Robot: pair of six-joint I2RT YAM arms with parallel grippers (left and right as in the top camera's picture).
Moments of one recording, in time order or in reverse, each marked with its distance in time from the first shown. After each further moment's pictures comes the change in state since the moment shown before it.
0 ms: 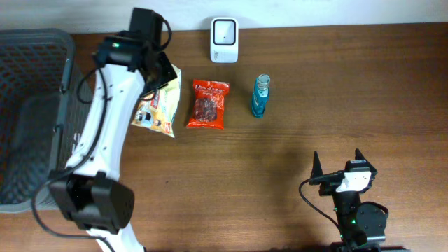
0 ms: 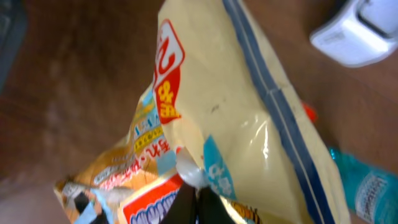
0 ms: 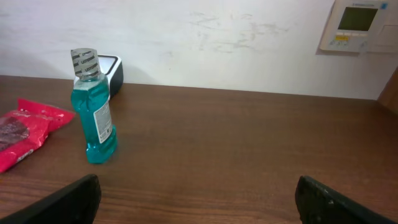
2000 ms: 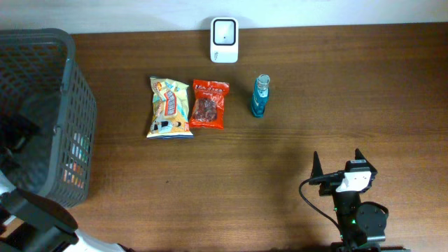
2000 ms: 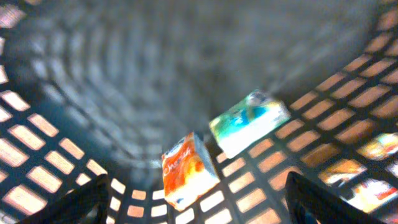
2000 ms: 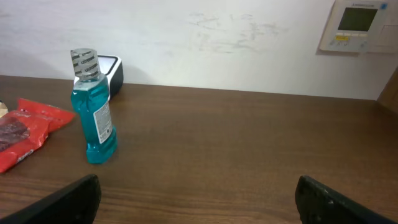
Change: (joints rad) left arm 0.947 -0.081 -0.150 -0.191 0.240 0.445; right arm 0.000 -0.001 0.000 0.000 0.000 0.000
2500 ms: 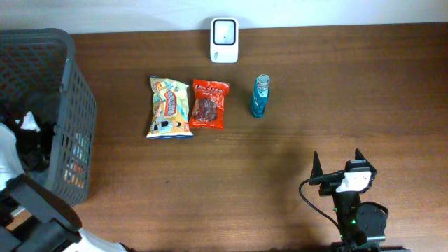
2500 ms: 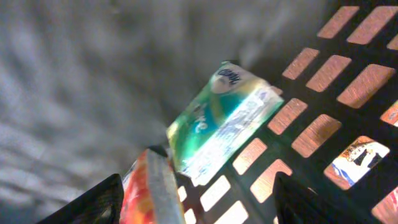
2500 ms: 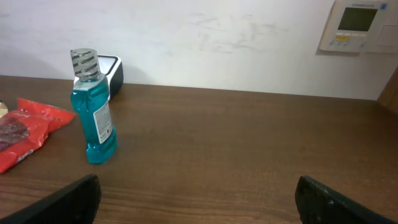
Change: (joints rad) left arm -0.078 0.000 -0.295 0.238 0.121 0.161; right arm 0.000 0.000 0.000 0.000 0.000 0.000
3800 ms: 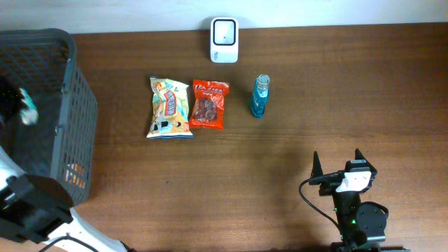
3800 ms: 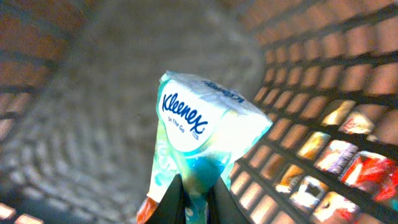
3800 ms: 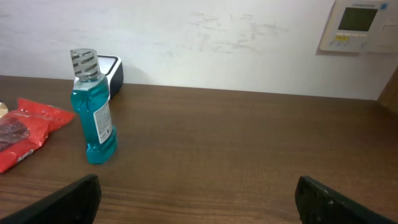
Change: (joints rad) left arm -0.020 0.189 0.777 -0.338 -0.026 -0.009; right arm 0.000 0.000 0.000 0.000 0.000 0.000
